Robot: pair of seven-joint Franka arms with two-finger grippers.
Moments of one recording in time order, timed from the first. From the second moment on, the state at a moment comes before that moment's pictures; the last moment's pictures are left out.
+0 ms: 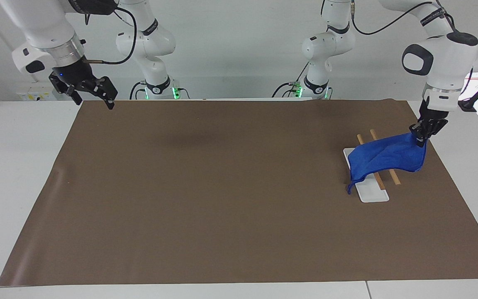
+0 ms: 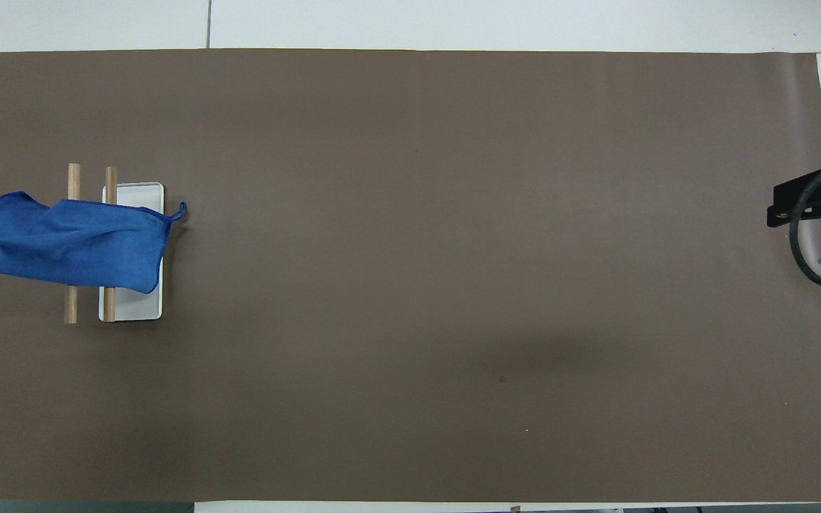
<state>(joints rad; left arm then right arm) 0.26 -0.13 0.00 -2.21 0.04 2.42 0.06 0.06 -0.02 -0.07 -1.52 -0.03 1.45 0.16</state>
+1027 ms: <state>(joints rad) 0.28 -0.08 0.00 -2.17 0.04 2.41 0.10 0.06 -0.01 -0.07 -1.52 -0.03 1.45 0.15</state>
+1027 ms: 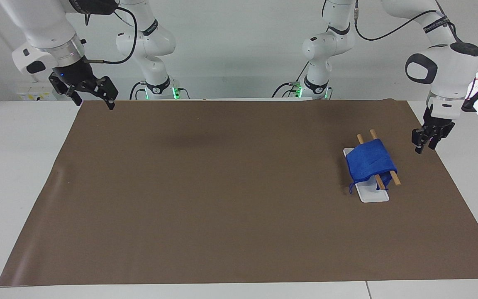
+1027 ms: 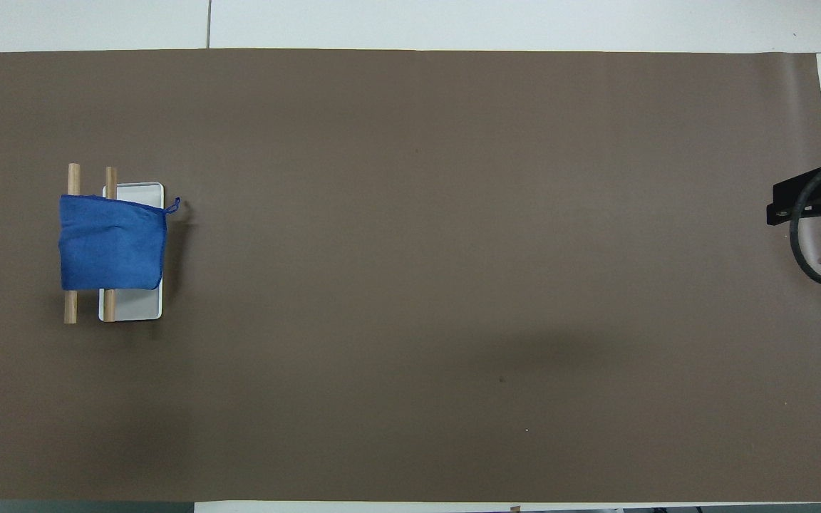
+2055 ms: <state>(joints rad) 0.05 -0.09 -0.02 -1.75 0.04 1.71 0.11 0.06 -0.01 -0.07 -1.52 -0.03 1.45 0.15</state>
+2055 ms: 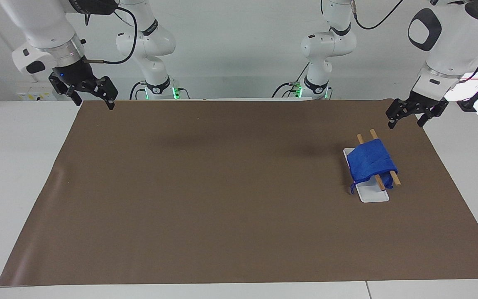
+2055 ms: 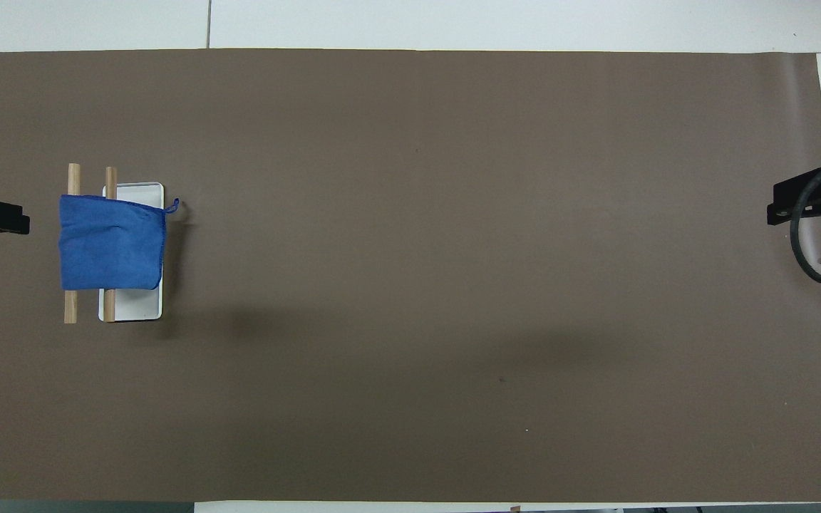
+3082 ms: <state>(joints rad) 0.04 -0.02 -0.02 -1.61 0.01 1.54 0.11 0.06 -0.01 -0.09 -1.52 -0.03 1.45 0.13</state>
